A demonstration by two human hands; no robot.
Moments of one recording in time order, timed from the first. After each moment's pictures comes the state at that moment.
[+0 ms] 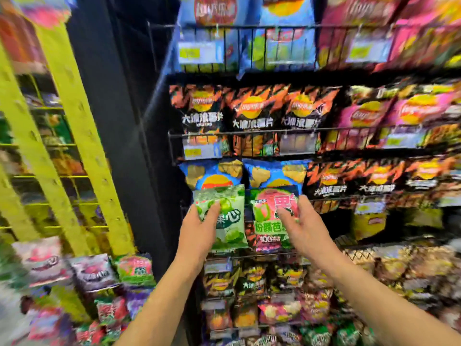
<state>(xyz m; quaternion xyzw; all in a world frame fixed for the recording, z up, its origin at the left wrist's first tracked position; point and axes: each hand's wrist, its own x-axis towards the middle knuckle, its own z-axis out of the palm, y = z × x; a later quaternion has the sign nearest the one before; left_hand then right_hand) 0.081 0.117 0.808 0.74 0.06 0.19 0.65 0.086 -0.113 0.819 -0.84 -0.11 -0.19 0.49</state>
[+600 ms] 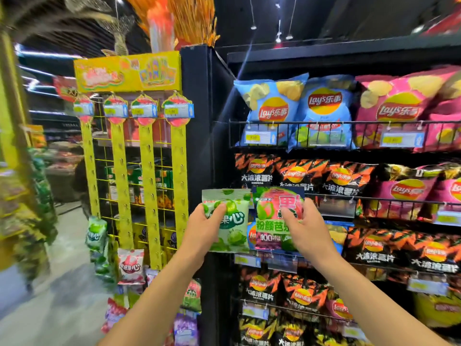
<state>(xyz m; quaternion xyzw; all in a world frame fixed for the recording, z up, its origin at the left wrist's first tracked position) -0.018 0.159 0.953 0.73 0.09 0.27 0.62 0.035 -0.058 0.961 -0.77 -0.23 -0.18 0.56</state>
